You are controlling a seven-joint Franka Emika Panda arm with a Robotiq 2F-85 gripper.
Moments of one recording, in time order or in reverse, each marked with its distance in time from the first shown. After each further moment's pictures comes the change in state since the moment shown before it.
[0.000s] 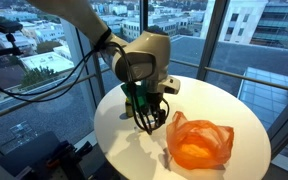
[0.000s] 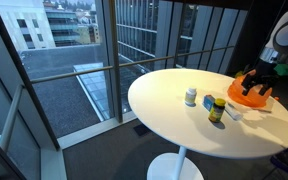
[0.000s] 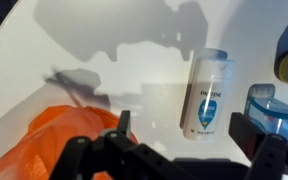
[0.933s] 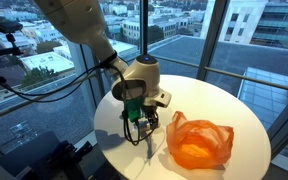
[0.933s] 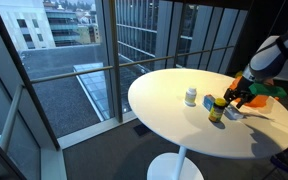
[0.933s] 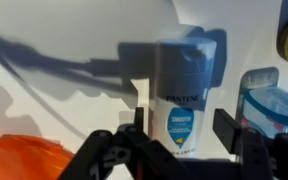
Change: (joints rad) arm 0.005 0.224 0.106 0.009 0.213 0.331 0.010
